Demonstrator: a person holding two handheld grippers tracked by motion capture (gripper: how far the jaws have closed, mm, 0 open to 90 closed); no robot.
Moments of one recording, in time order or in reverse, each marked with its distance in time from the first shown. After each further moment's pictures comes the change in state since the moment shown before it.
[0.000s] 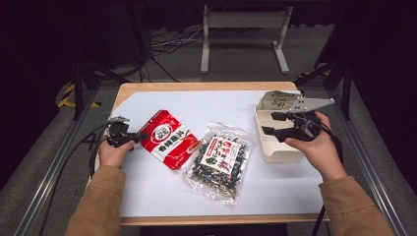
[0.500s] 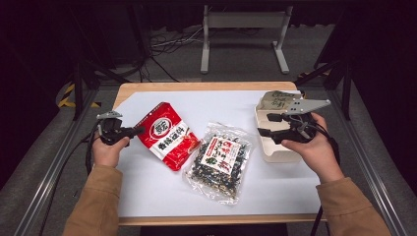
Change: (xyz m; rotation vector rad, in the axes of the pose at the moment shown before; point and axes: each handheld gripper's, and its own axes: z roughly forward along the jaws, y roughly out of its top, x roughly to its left) left arm -0.025 0.017 -0.038 -0.116 -0.051 0.062; right arm 0.010 0.005 0.003 -0.010 0.026 -0.020
